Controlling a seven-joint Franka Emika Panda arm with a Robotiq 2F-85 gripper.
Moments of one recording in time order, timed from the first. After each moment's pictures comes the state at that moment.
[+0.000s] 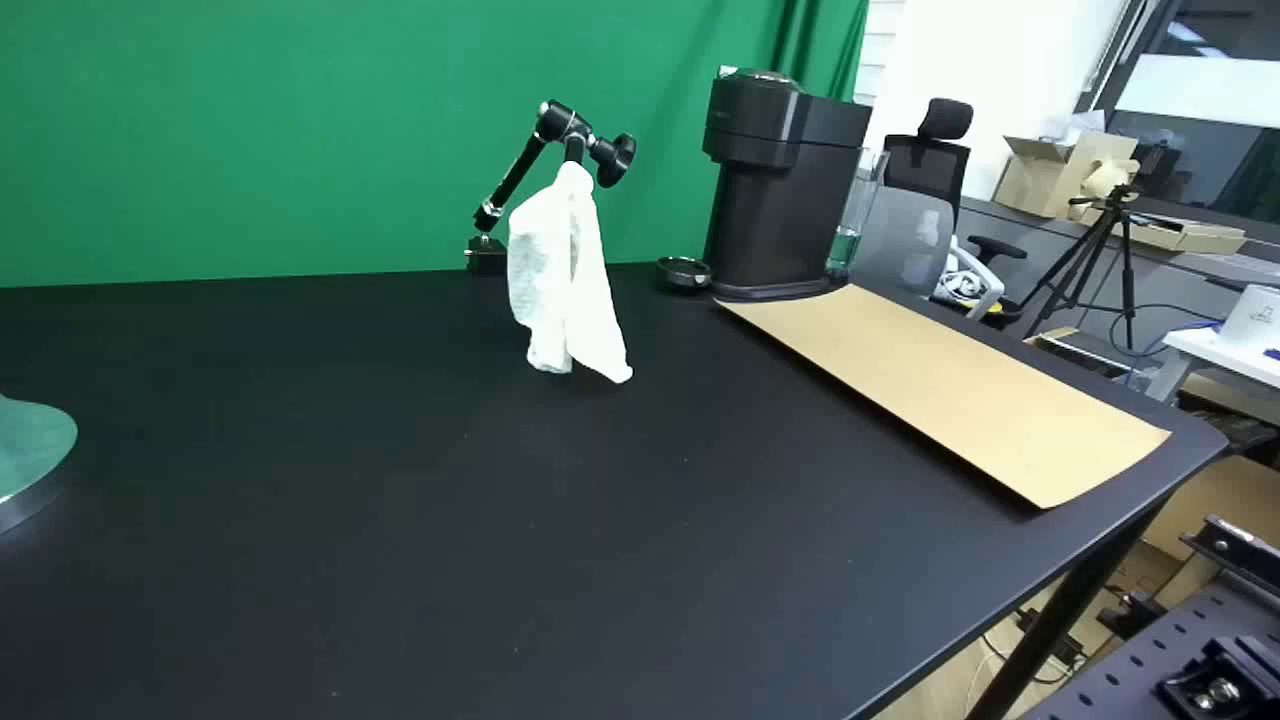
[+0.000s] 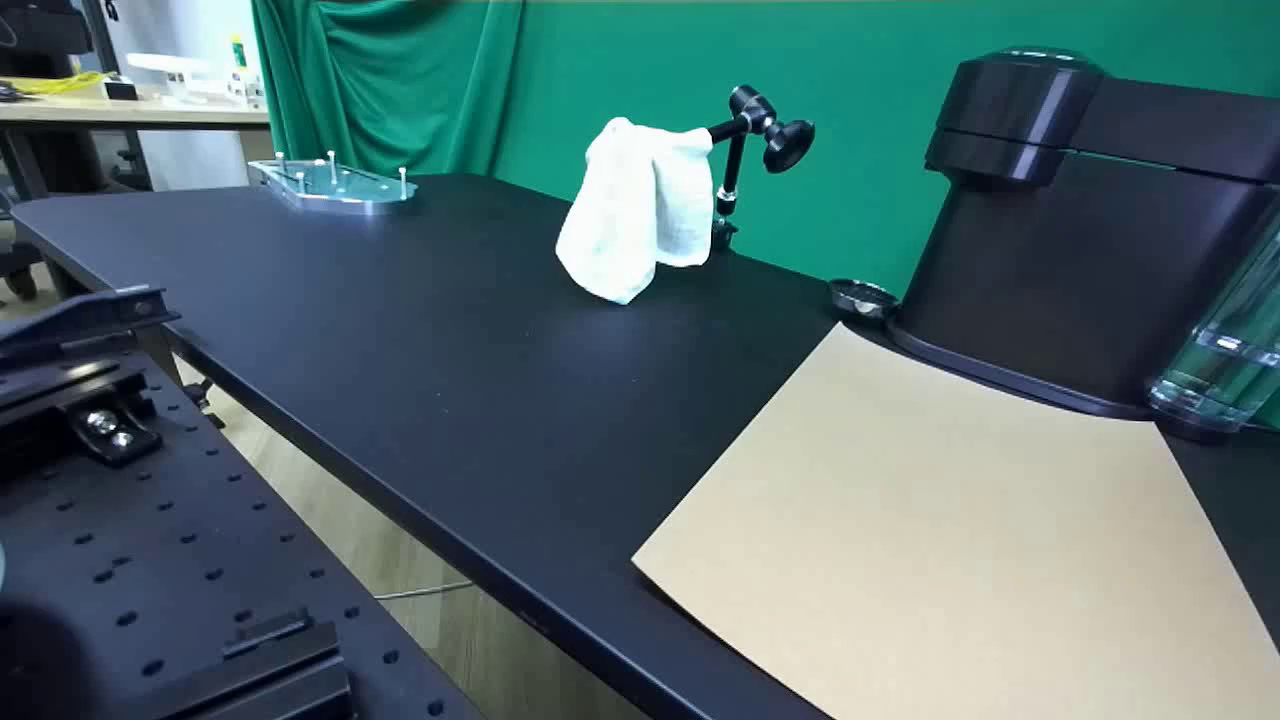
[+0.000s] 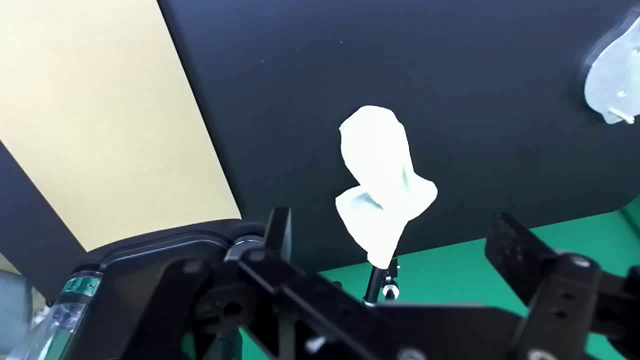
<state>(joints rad) 0.00 -0.81 0.01 -2.51 0.10 1.99 0.09</state>
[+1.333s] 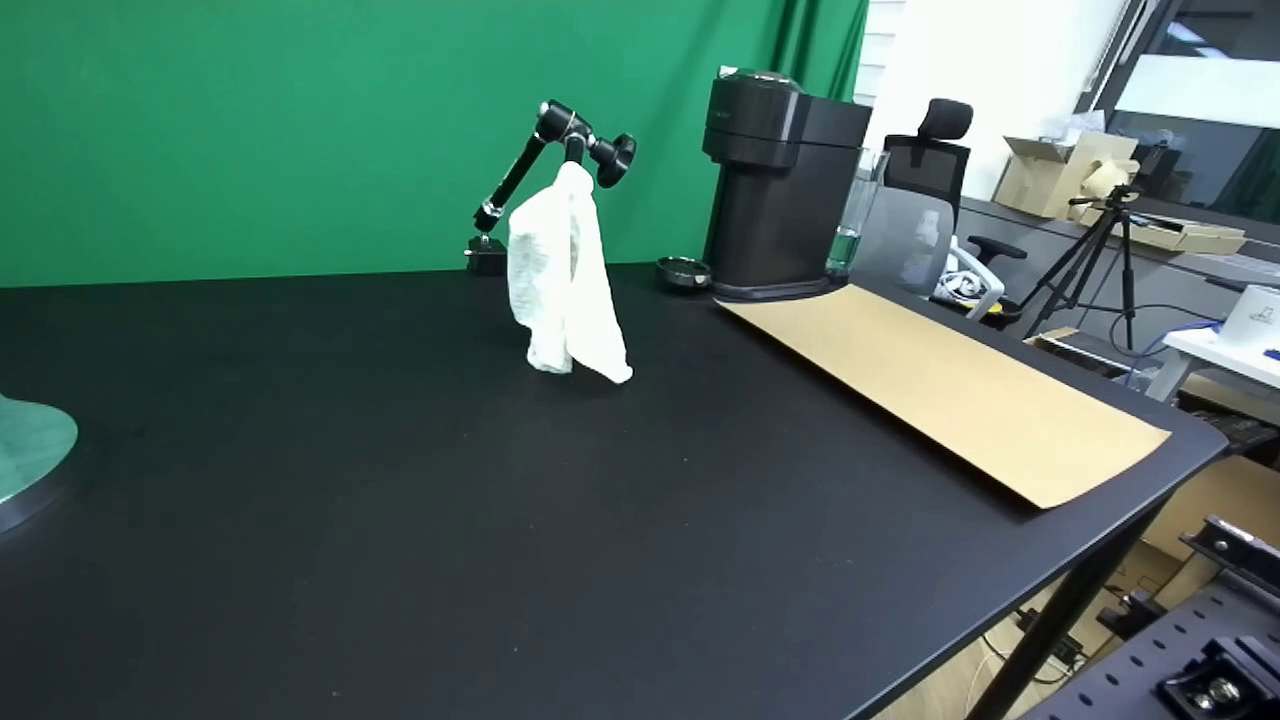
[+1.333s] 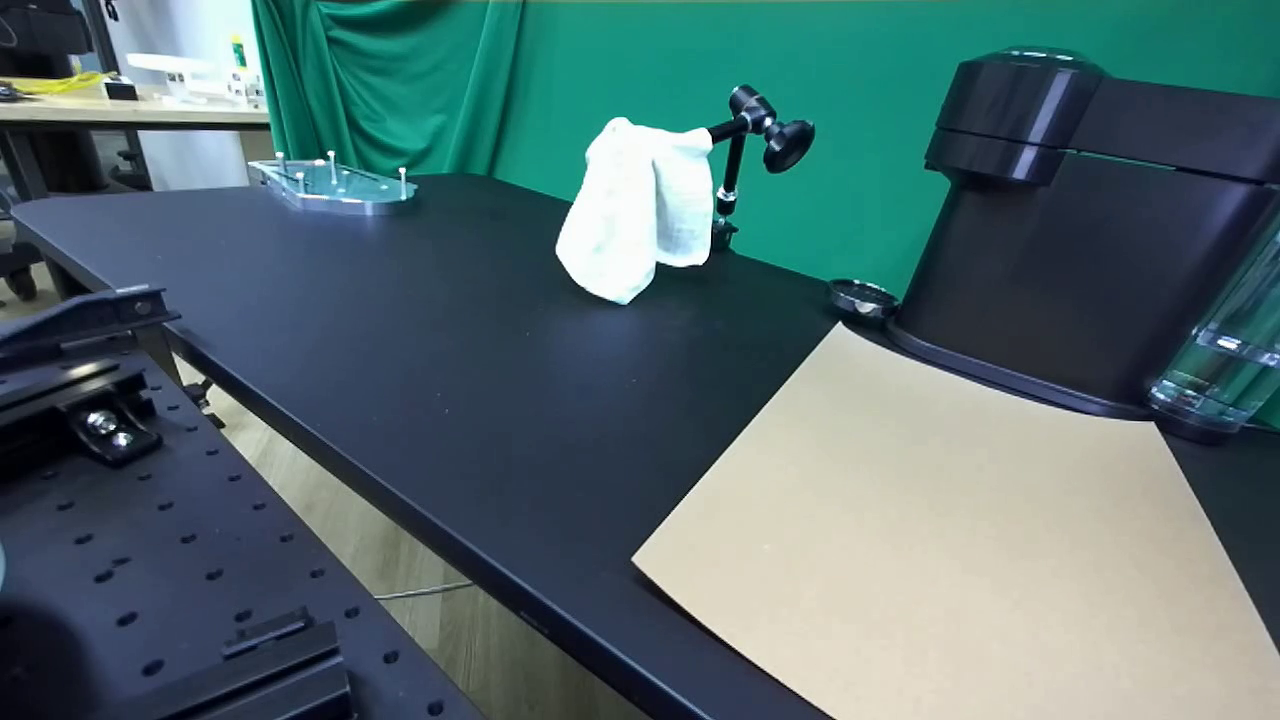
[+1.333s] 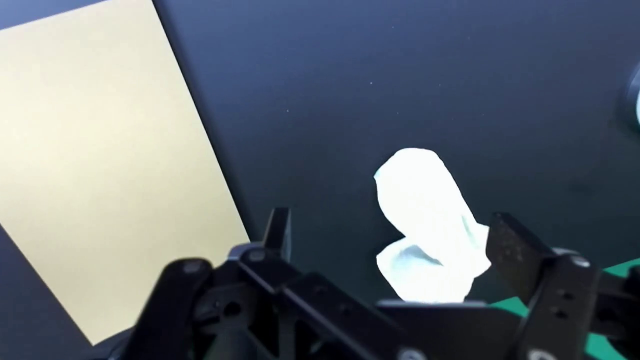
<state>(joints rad) -0.04 -0.60 -0.09 -2.52 0.10 2.04 0.03</state>
